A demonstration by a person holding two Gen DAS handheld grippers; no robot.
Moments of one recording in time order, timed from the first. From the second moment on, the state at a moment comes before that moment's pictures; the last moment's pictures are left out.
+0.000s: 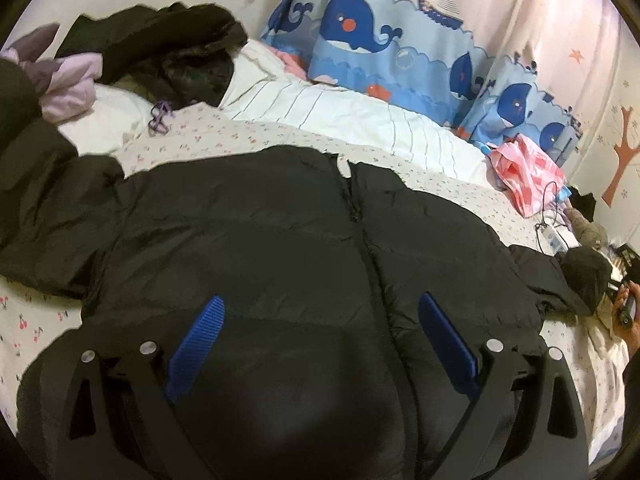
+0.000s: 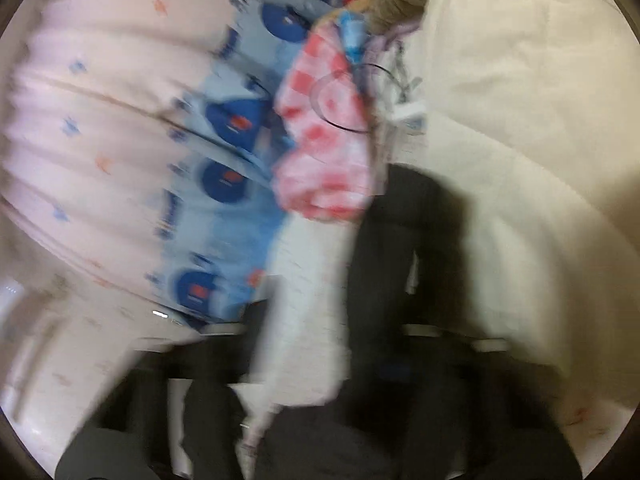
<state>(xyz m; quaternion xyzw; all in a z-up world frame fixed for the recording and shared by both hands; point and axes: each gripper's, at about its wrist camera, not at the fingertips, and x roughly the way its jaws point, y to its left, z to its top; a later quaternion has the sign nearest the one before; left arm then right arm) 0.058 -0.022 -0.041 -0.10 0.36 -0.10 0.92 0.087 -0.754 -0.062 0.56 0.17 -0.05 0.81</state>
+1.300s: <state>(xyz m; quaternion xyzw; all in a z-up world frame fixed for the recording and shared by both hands) 0.016 0.013 -0.001 -0.01 0.25 -0.06 0.96 0.193 -0.332 0.100 0.35 0.17 0.18 0.90</state>
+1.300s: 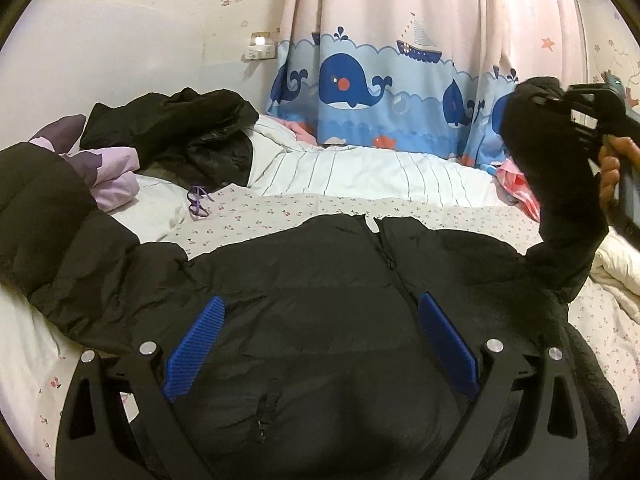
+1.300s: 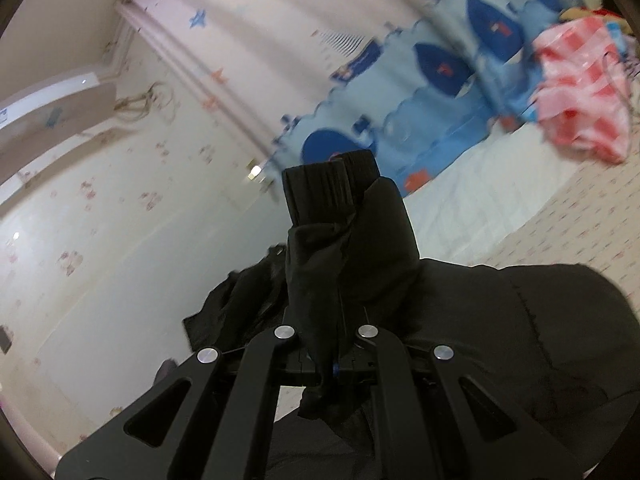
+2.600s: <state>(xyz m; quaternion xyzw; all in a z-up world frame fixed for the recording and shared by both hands) 0.045 0.182 -0.006 -0.27 0.29 0.07 0.91 0.254 -0.022 -0.109 0.30 0.41 0.28 0.81</state>
